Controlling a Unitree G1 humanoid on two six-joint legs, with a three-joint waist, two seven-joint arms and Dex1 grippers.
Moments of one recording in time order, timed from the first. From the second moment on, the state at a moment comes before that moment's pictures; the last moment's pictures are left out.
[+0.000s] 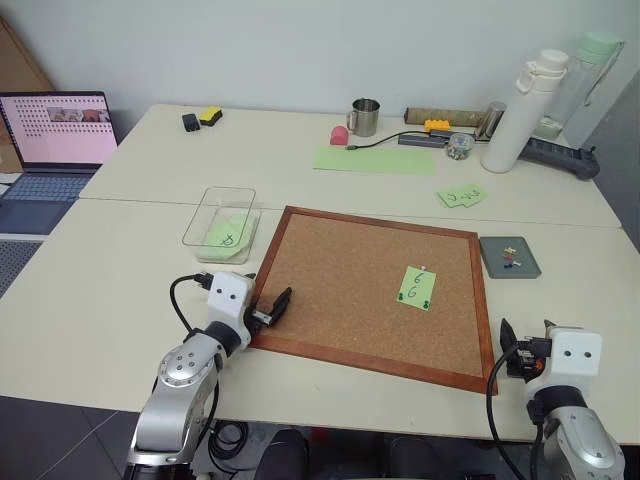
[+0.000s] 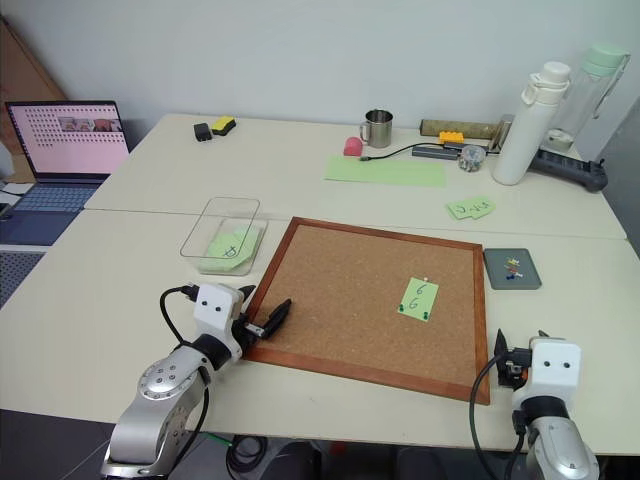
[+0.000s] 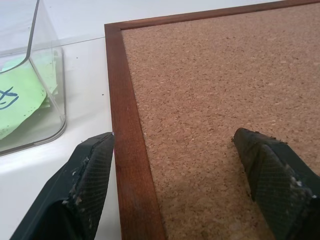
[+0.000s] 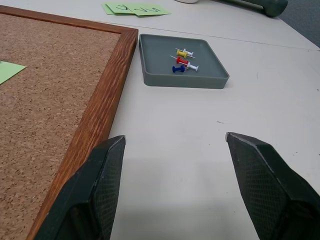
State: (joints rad) left arm 0.05 0.33 0.05 -0.32 -0.18 0.36 -0.39; right arm 0.45 -0.12 -0.25 -0.59 0.07 0.29 0.12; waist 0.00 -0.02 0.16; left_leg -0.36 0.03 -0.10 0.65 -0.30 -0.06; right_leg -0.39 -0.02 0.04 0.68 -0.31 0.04
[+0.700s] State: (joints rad) left arm 0.00 0.50 0.04 -0.34 -0.33 0.40 -0.67; right arm 0.41 -0.25 -0.22 -0.60 0.16 0.30 0.28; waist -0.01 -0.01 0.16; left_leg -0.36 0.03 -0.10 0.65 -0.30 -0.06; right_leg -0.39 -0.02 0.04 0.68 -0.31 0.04
